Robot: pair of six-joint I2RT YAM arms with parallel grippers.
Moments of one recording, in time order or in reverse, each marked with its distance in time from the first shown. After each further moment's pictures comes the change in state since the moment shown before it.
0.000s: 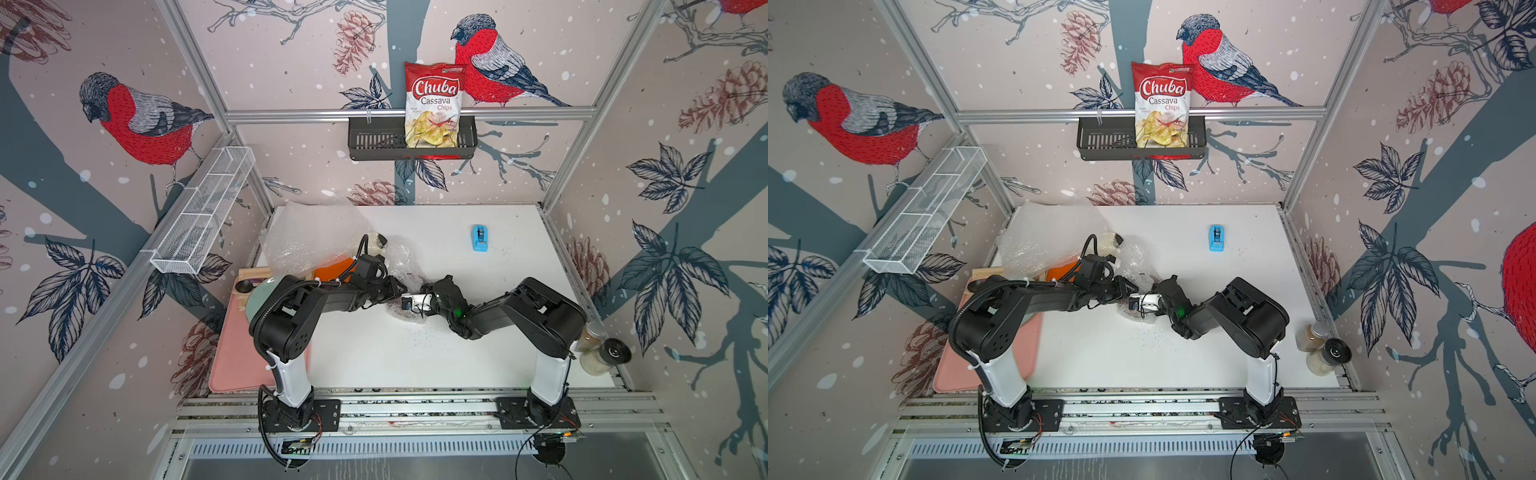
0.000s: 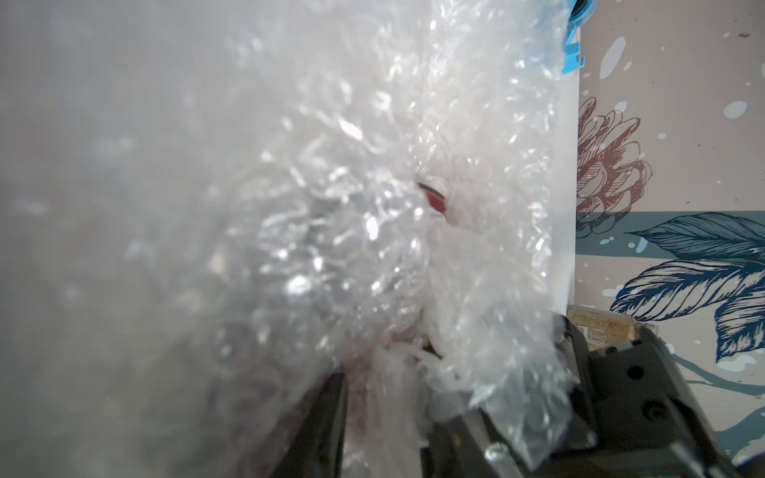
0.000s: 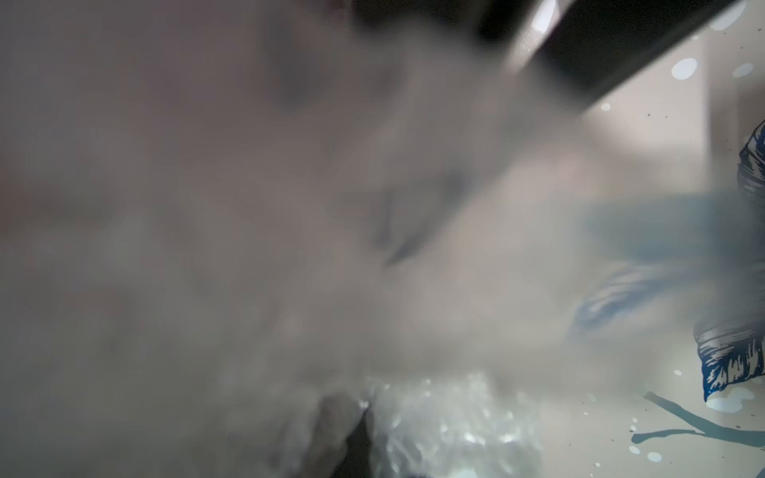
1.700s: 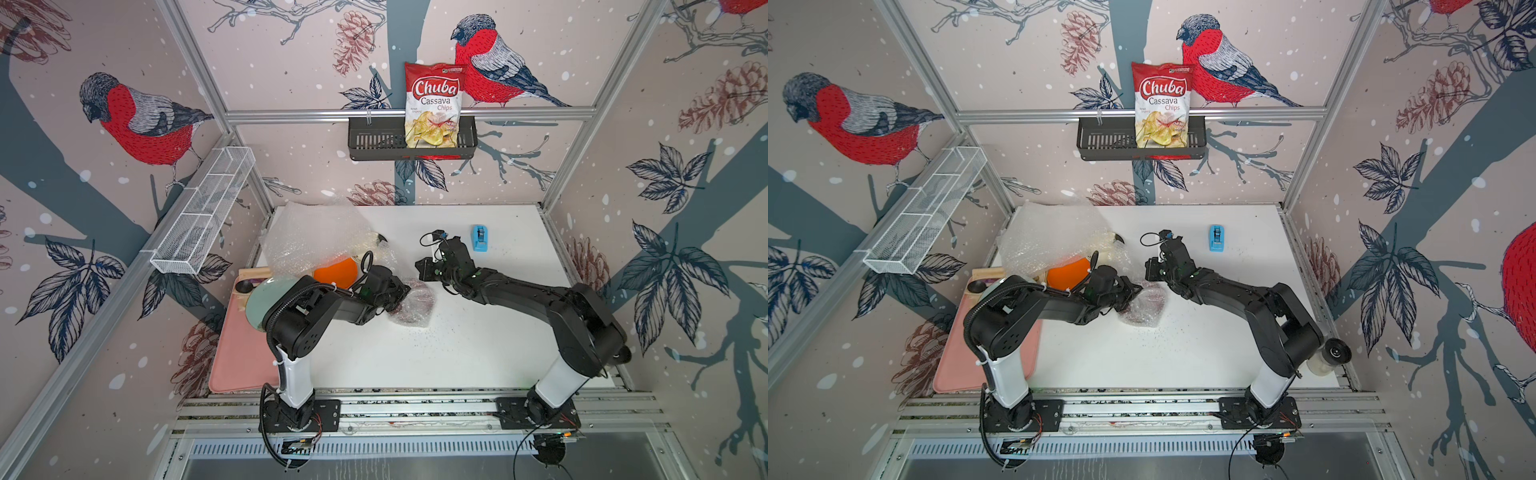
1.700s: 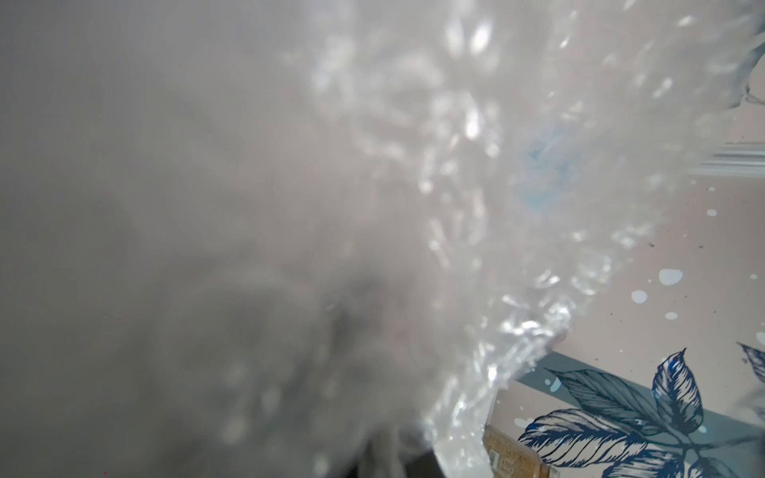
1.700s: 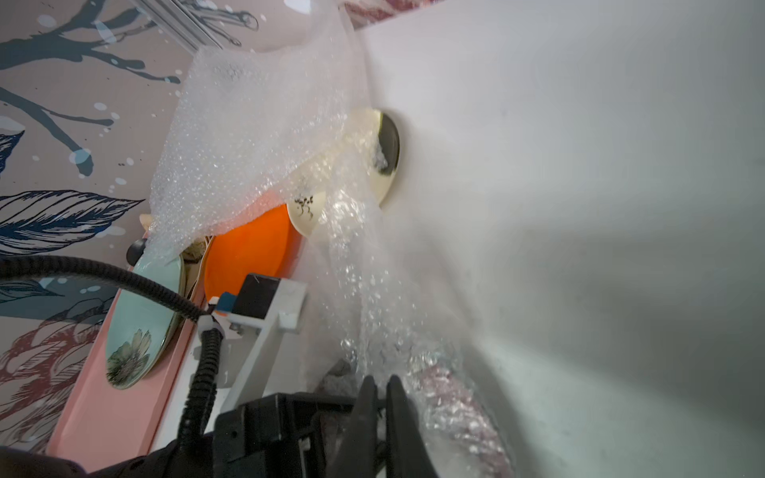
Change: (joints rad) left arm -0.121 0.093 -0.058 0.288 -0.287 -0.559; right arm -0.129 -0.175 0.353 -0.615 -0.319 1.757
